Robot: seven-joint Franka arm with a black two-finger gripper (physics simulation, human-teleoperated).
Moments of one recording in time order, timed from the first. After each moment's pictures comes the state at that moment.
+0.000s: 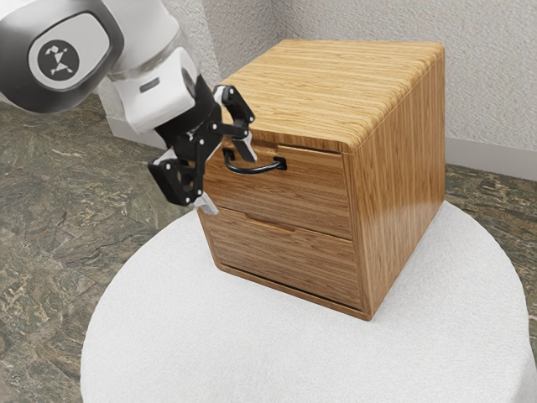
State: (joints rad) arm -0.19 -0.18 0.08 -1.59 -0.04 1.68 1.42
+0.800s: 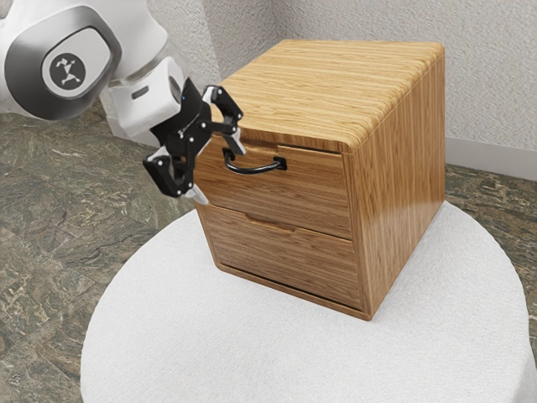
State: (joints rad) arm -0.23 -0.16 0.20 -1.62 -0.03 1.77 1.53
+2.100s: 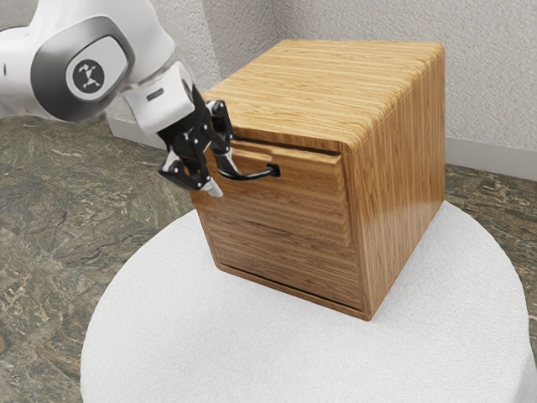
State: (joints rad) arm -0.23 -0.10 0.25 -1.60 -0.03 1.78 1.44
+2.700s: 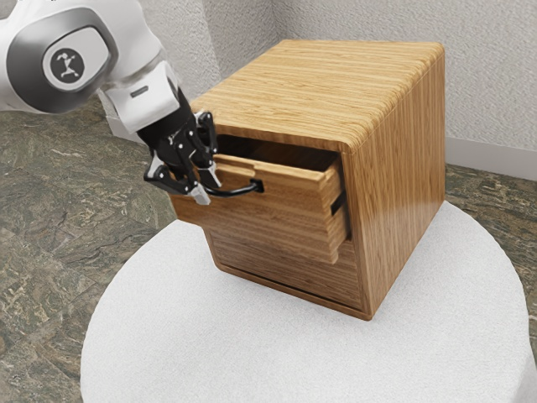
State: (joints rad) arm -0.23 -0.13 0.25 -1.60 -0.05 1.66 1.40
